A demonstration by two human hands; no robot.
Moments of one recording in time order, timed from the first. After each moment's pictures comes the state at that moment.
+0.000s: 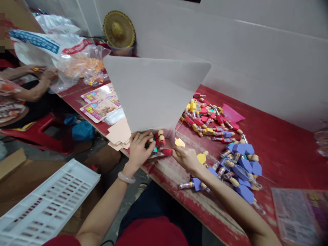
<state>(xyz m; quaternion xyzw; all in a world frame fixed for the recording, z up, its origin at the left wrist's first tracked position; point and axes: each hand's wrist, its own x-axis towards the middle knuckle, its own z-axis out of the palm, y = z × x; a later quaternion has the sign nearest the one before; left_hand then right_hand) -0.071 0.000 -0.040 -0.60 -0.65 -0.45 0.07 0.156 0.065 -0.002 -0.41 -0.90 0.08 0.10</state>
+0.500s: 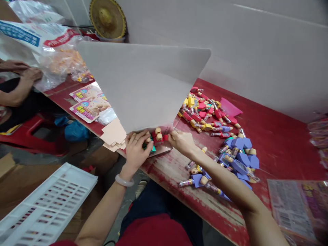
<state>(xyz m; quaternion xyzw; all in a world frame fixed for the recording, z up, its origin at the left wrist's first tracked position) -0.072 0.003 -0.045 -0.61 -0.65 -0.45 0.11 0.113 0.103 0.023 -0.45 -0.89 -0.01 0.01</state>
